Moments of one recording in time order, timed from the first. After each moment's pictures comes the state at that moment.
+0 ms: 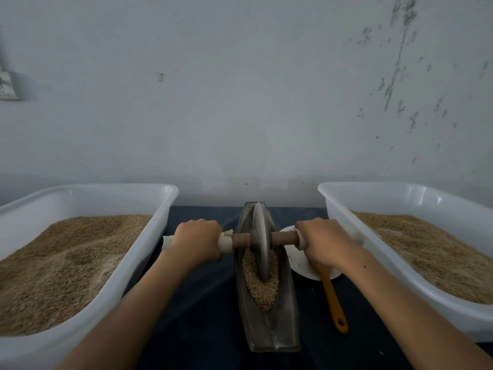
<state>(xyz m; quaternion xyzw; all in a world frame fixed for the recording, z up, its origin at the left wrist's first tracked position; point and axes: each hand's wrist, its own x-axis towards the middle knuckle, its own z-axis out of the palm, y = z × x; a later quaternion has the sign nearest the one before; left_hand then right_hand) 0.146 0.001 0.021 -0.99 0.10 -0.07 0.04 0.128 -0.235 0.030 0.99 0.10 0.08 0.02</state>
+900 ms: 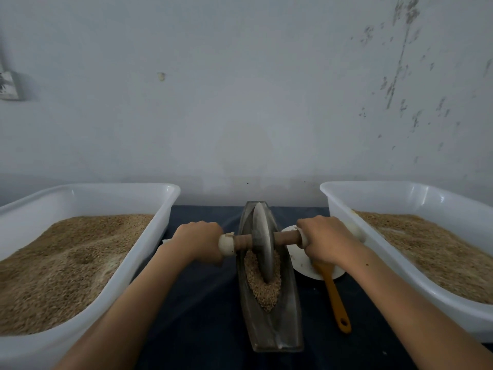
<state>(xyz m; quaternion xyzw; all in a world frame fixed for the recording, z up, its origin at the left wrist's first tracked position) 0.150 0.006 0.025 -0.99 0.11 0.00 0.01 0.133 -0.236 0.029 0.99 0.12 0.10 0.02</state>
